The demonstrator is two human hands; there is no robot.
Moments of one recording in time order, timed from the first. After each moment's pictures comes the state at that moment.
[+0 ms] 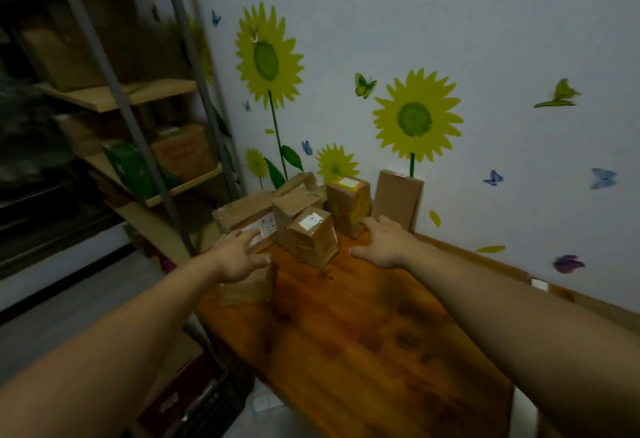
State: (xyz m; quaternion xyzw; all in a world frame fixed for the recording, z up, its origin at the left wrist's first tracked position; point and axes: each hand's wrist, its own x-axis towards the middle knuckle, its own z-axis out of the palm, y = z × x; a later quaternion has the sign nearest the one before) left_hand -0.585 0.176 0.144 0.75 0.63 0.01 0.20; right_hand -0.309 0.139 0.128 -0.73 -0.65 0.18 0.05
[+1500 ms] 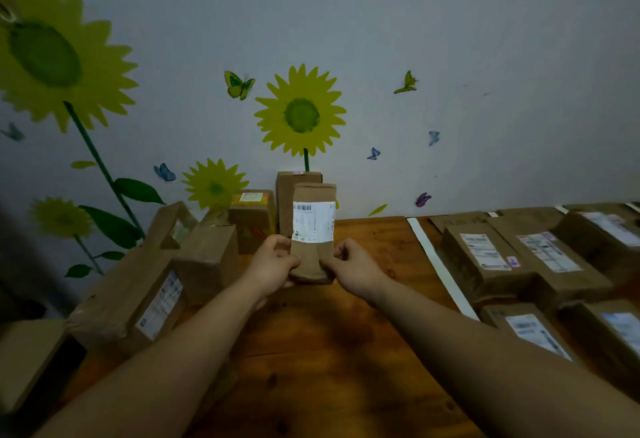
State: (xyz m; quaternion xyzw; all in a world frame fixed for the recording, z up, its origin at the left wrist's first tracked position) left_hand -0.513 0.305 0.099 0.72 0.33 0.10 0.60; right_hand -0.432 0.168 0.100 -0.82 -0.21 0.23 0.49
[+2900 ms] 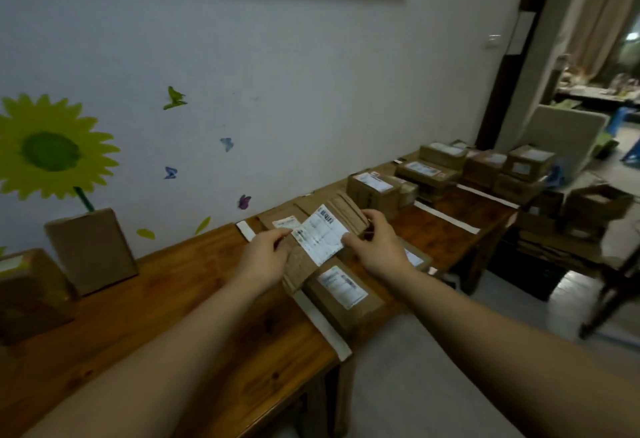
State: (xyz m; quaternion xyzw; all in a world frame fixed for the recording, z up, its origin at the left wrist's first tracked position) left_hand -0.411 -0.001 0.137 0.91 0.03 0.09 0.40; right_hand -0.395 -0.195 0.132 -0.85 -0.02 -0.04 0.52
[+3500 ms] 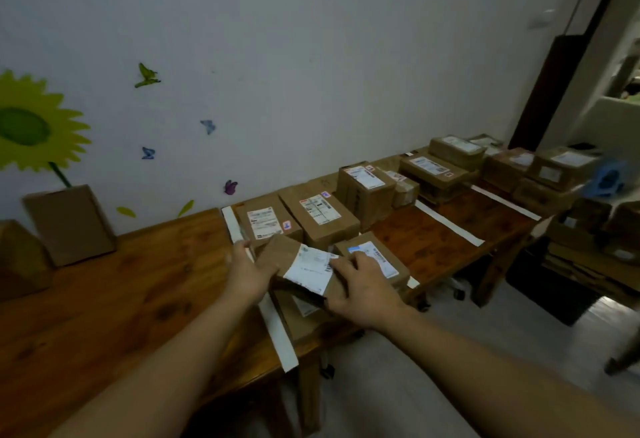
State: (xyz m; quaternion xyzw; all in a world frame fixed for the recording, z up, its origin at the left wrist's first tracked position) left_hand -0.367 -0.111 0.083 0.82 0.27 0.07 0.50; right_hand -0.346 -0.308 0.069 -0.95 -0.21 0.06 0.20
